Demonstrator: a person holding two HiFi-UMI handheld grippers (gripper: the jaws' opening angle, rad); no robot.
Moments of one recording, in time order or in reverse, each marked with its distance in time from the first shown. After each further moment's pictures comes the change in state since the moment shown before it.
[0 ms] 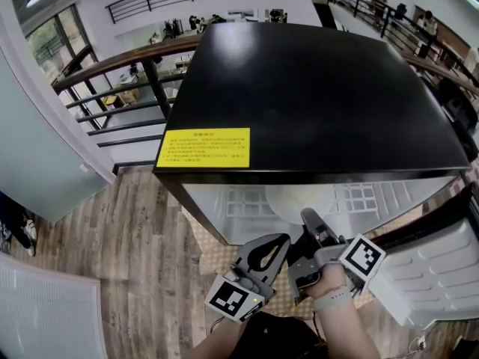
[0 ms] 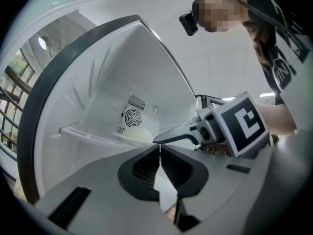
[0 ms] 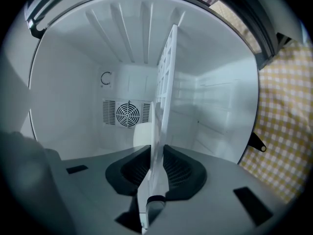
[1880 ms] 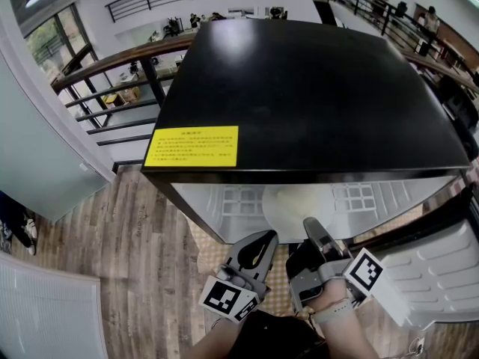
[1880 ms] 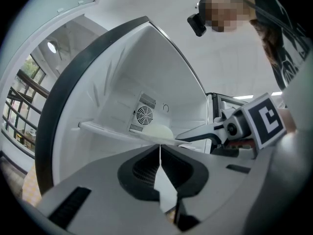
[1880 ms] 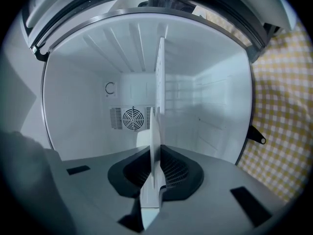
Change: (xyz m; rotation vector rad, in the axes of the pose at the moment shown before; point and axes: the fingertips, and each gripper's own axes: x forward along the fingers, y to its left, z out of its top) left arm -0.007 0.020 -0.008 -0.047 0.024 0.121; right arm -0.023 0.002 0.002 0.074 -0.015 0.100
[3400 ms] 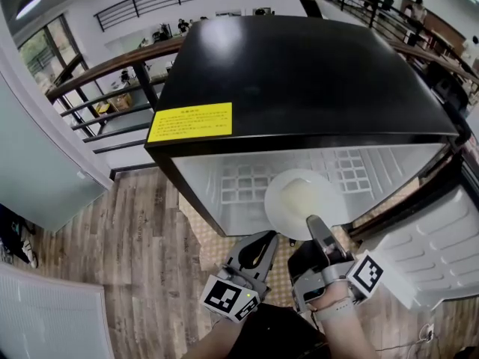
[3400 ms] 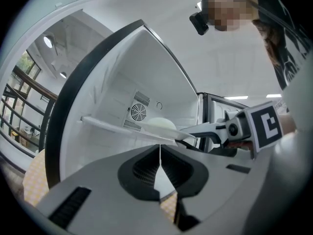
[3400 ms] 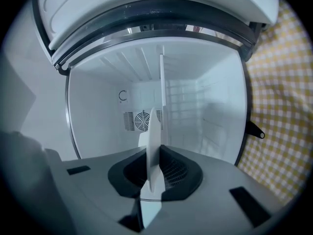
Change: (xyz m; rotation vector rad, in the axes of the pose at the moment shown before) left arm -0.024 -0.019 -0.010 -0.009 0.034 -0.060; right arm -0.036 0.003 -0.008 0.011 -0.050 0.132
